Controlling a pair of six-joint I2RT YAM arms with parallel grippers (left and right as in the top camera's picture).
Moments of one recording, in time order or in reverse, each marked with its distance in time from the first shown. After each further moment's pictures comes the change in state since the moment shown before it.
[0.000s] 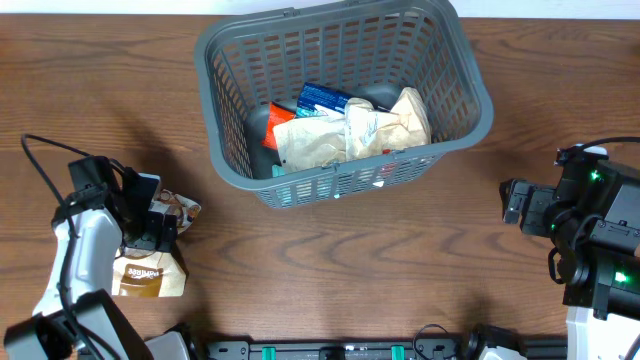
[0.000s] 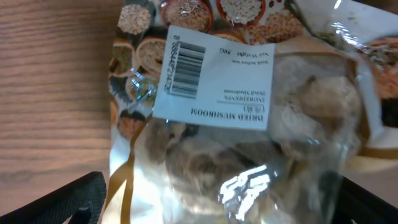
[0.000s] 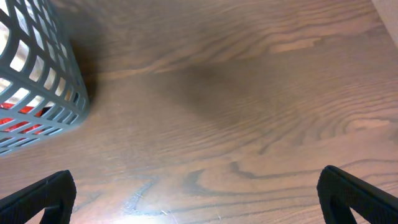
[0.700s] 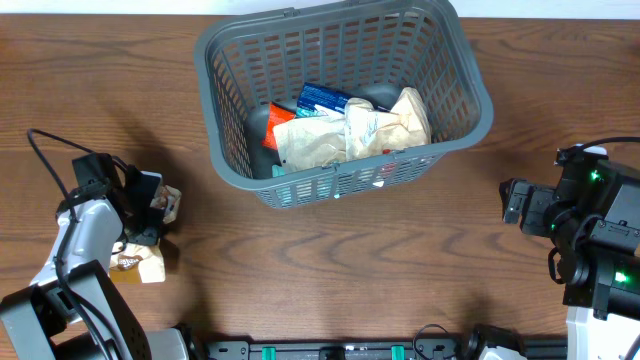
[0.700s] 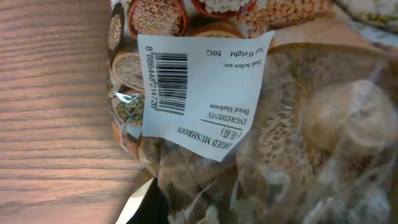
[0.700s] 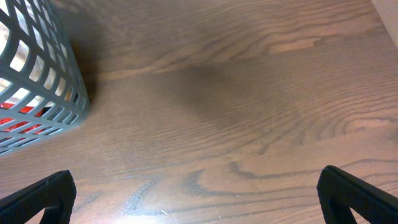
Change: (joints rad) left arm 0.001 0.090 0.009 0.072 0.002 0.015; right arm 0.000 0.000 0.000 0.000 0.000 0.000
